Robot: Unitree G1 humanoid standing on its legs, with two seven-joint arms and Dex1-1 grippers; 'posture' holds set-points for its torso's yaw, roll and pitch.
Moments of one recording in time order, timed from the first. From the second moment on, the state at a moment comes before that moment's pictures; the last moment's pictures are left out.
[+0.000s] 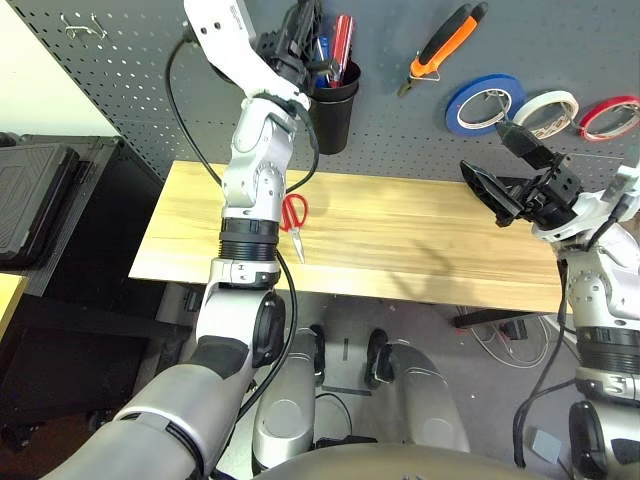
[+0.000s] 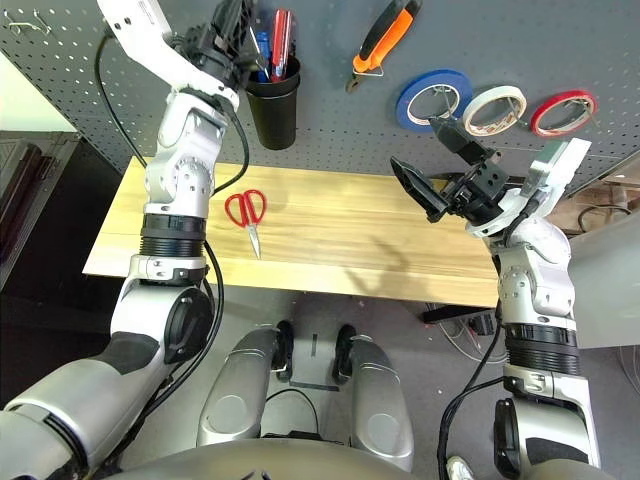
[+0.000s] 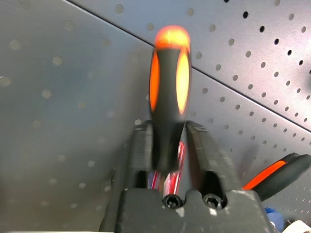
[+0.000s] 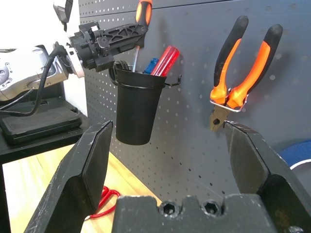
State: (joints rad) left arm -0.95 0.00 0.17 0.32 -0.38 0.08 -0.20; right arm -0.32 -0.42 -0.27 0.08 0.61 -0.12 0.98
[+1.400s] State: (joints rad) left arm -0.18 0.14 0.08 -0.41 -0.32 0.62 0.00; right arm -0.18 -0.50 0.04 0.08 0.30 0.05 0.97
